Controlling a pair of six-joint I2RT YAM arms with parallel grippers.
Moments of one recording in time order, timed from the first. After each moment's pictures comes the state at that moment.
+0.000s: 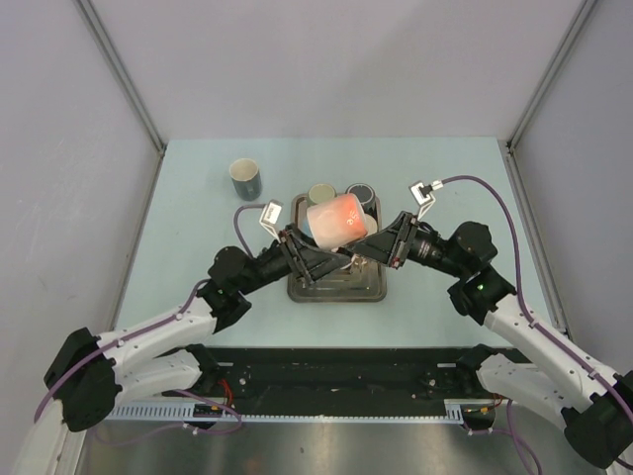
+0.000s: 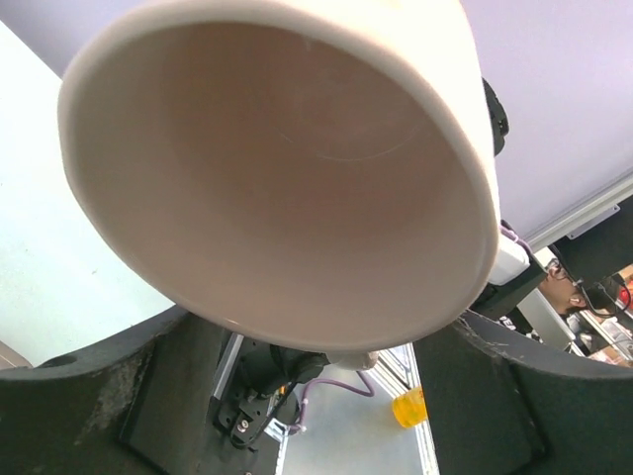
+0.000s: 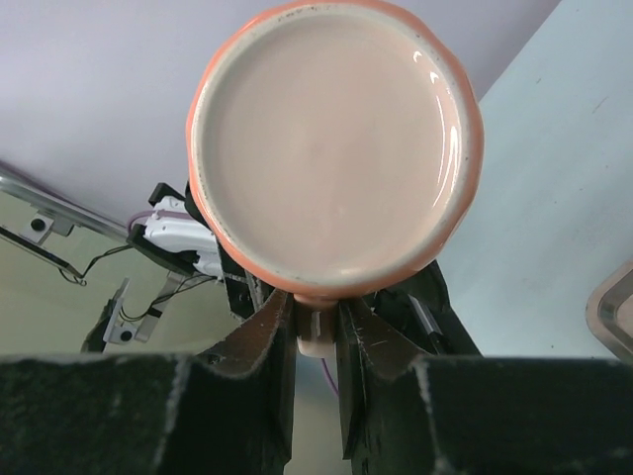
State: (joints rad) left arm -0.82 1.01 0.53 0.75 0.37 -0.99; right arm 0.61 0.88 0.70 0.35 -0.62 1.04
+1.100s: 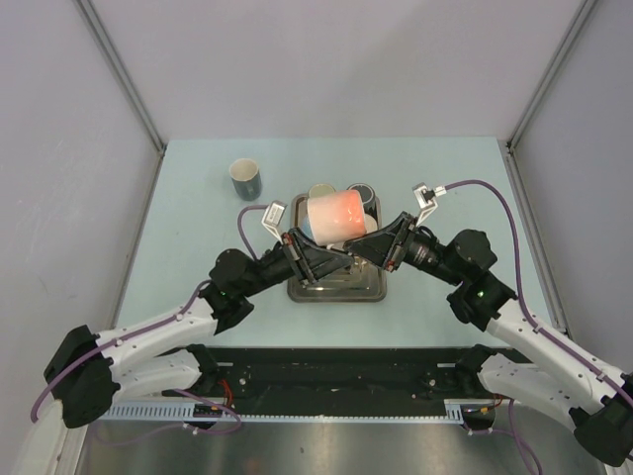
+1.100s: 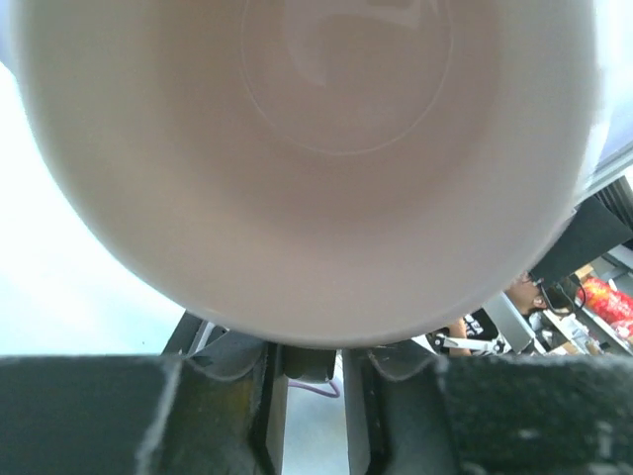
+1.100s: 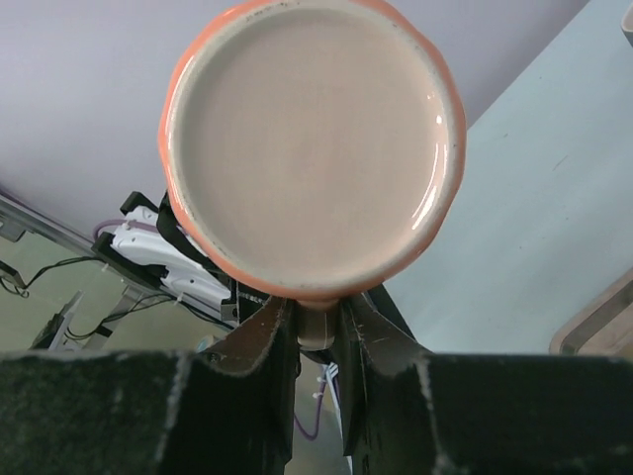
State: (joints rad) left arm -0.87 1.03 0.55 0.78 0.34 -1.04; right arm 0.71 0.85 0.70 0.34 -0.44 0.90
